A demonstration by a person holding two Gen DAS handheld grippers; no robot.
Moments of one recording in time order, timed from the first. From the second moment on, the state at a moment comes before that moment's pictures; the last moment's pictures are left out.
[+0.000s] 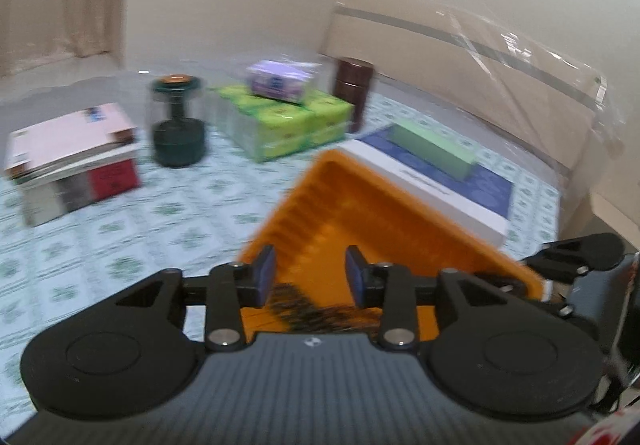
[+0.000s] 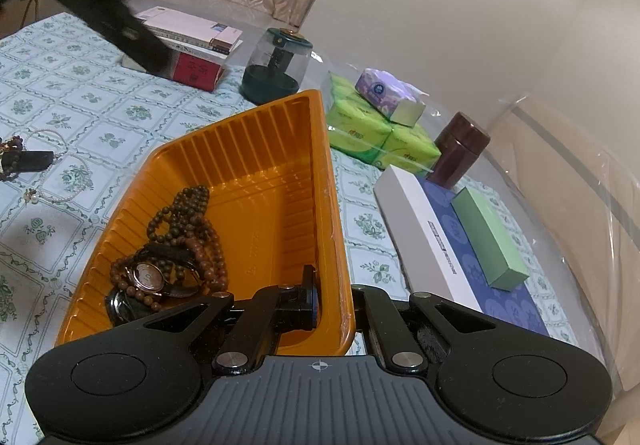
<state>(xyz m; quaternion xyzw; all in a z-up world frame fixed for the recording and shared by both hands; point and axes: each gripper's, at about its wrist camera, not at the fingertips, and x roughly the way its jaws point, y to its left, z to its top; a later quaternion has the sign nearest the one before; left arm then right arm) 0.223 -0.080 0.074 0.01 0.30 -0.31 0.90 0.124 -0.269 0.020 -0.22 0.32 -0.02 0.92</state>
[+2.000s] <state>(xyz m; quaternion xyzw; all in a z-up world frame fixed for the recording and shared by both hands) 0.155 -0.004 -0.072 0.04 0.36 -0.16 0.92 0.124 -0.272 0.018 -0.23 0.33 -0.02 0.92</state>
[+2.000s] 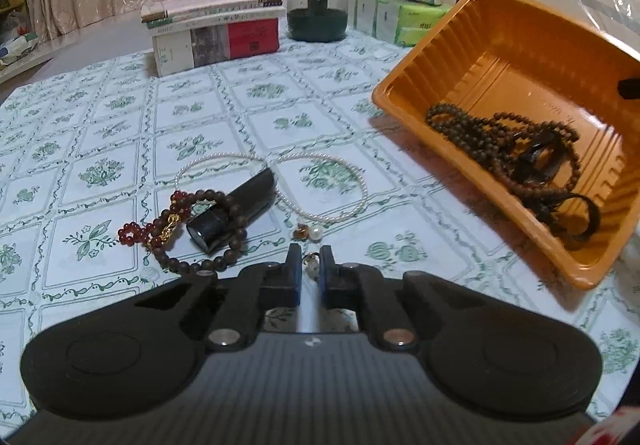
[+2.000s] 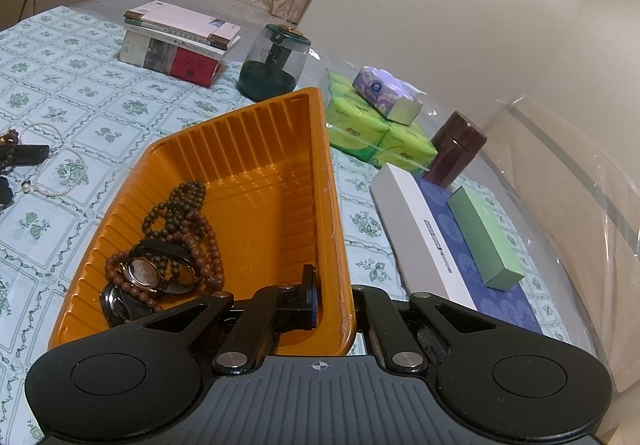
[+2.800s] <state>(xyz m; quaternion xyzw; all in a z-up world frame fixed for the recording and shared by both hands) 0.117 -0.121 -0.036 0.01 0.33 -0.35 0.88 0.124 -0.270 0.019 -0.23 0.32 -0.02 0.92</state>
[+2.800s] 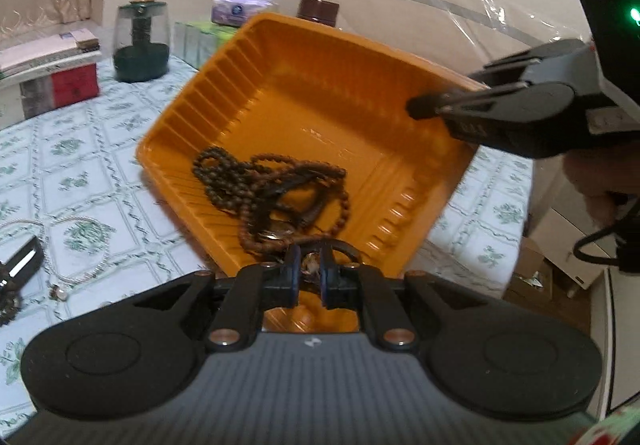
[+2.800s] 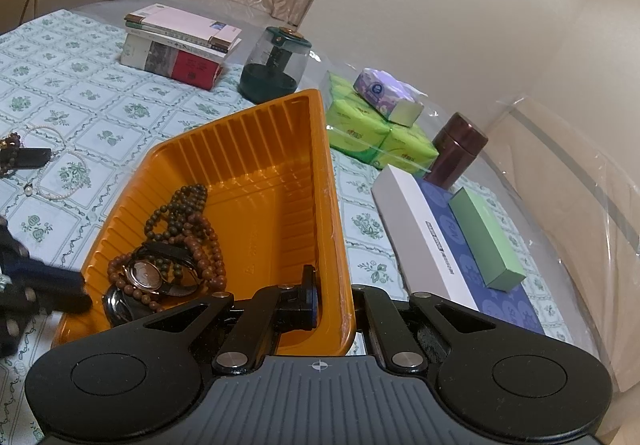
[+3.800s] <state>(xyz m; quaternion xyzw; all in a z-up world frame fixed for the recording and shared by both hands) 0.172 -0.011 -0.080 0.04 0.33 -0.15 0.93 0.123 -0.269 0.021 -0.23 0.32 -0.02 0.92</state>
